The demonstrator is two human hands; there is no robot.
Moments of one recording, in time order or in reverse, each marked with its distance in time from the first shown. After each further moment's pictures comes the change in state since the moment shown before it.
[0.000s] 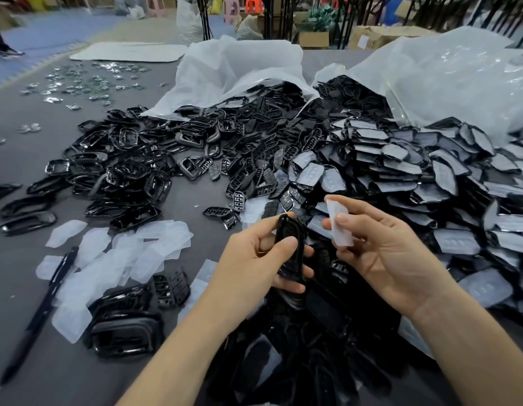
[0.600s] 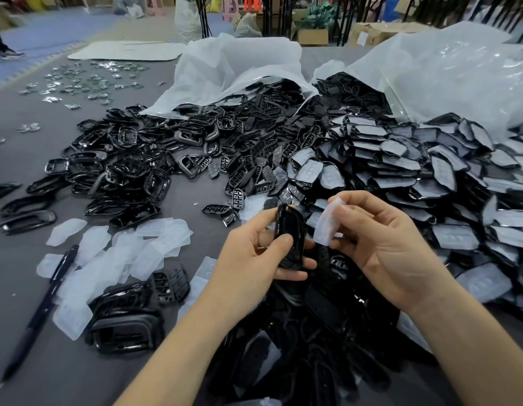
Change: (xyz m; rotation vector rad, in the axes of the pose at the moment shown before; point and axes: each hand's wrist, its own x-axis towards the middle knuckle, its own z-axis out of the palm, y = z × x) left_hand 0.000 0.000 0.000 0.026 -0.032 0.050; right_hand 0.000 0.003 -0.001 0.021 -0.091 -0.141
